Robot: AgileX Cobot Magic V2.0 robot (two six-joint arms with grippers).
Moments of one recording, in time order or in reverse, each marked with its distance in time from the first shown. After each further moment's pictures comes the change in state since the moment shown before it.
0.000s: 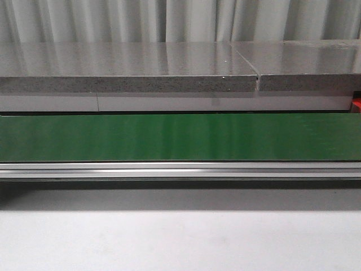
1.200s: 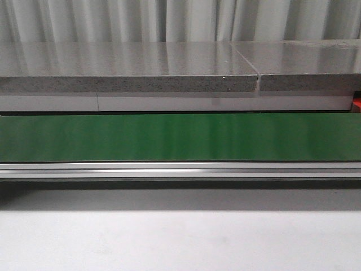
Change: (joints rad) left arm 0.000 0.000 0.000 0.000 0.000 0.000; right arm 0.000 -0.244 0.075 0.000 0.076 0.000
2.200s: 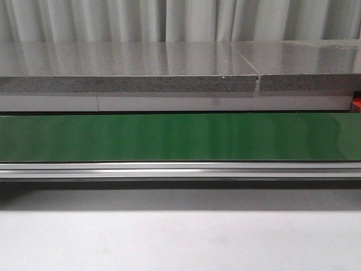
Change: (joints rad) left arm 0.000 0.000 0.000 0.000 0.000 0.000; right arm 0.107 -0.155 0.425 -0.374 -0.413 0.401
